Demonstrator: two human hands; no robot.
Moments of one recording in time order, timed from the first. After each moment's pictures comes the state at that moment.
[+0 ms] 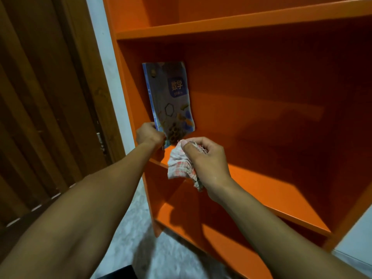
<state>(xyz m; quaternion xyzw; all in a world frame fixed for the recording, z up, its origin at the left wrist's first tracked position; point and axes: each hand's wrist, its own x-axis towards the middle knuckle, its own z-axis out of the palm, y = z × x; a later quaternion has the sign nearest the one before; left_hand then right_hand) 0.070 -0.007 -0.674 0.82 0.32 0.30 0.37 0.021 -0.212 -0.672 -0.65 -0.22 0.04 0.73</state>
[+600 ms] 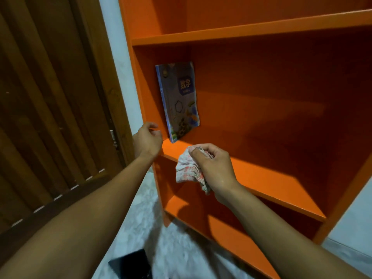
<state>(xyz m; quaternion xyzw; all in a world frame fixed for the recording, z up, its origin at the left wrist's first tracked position) 0.004 -0.017 -0.679 0.80 0.31 0.40 0.34 -0.001 -0.223 -0.684 -0.66 -0.22 0.07 0.72</state>
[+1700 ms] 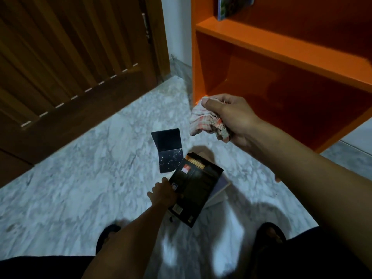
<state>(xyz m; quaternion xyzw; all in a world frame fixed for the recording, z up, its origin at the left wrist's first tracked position) -0.321 -0.138 -1.029 0.82 0.48 -0.17 0.27 -0.139 -0.247 -0.772 -0.67 -0.17 0.34 0.64</state>
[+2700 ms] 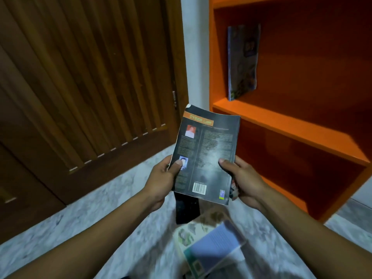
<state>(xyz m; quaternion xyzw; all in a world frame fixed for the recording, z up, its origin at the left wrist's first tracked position) -0.312 -0.112 -0.750 0.64 0.29 0.23 0.67 -0.157 -0.269 -0.752 -0.57 -0.18 0.42 0.69</state>
